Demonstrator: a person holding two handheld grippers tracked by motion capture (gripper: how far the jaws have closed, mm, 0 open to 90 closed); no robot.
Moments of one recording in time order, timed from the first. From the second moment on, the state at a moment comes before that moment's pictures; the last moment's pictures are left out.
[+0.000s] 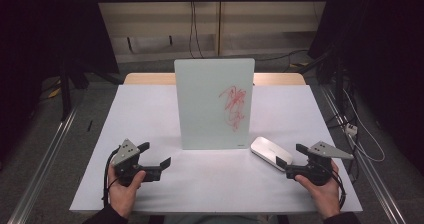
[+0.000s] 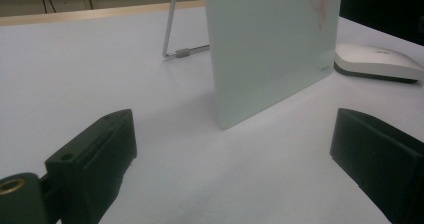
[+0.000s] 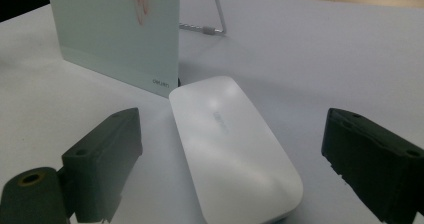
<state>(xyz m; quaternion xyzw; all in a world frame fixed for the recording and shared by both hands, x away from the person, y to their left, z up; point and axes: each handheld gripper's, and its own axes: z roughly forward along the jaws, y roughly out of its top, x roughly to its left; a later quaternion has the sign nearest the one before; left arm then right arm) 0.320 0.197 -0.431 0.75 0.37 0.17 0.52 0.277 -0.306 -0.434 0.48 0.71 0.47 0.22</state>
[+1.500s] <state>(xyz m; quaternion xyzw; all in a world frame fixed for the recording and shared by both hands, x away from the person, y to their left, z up) 0.321 0.192 -0.433 0.76 0.37 0.15 0.51 0.333 -0.286 -0.415 0.42 0.82 0.34 0.18</state>
